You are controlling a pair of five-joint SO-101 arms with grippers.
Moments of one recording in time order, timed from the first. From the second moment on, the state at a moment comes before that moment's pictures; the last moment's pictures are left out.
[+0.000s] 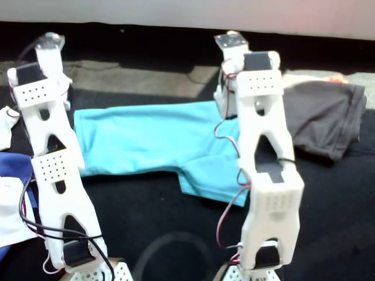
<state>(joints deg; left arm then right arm) -25.4 69.6 -92.5 100.7 -15.3 -12.8 29.1 -42.0 100.4 10.9</state>
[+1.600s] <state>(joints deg) -25.4 0.8 35.7 45.2 -11.2 -31.7 -6.1 37.1 59.5 10.9</state>
